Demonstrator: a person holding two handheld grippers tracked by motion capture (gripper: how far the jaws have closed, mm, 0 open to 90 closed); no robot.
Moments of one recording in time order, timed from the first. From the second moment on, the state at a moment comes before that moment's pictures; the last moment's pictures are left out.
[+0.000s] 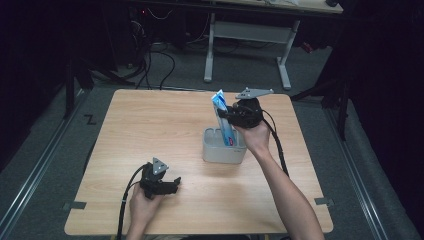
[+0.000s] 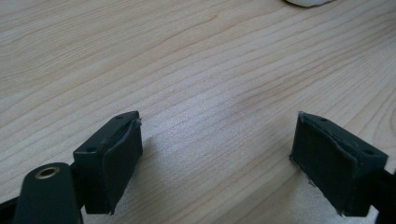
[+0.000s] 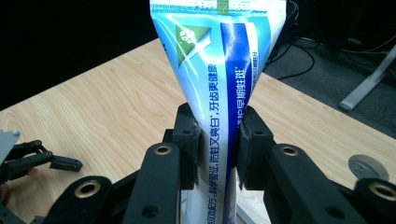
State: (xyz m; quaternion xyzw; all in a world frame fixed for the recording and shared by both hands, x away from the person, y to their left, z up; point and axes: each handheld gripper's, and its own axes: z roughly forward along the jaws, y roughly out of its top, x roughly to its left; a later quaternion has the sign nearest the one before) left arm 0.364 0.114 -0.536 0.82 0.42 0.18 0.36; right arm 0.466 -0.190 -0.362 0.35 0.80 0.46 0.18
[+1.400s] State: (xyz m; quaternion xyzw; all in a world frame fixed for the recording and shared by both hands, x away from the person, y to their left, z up) left arm 0.364 0.114 -0.536 0.82 0.42 0.18 0.36; right arm 0.460 -0.190 -0.391 0.34 0.83 0.41 0.16
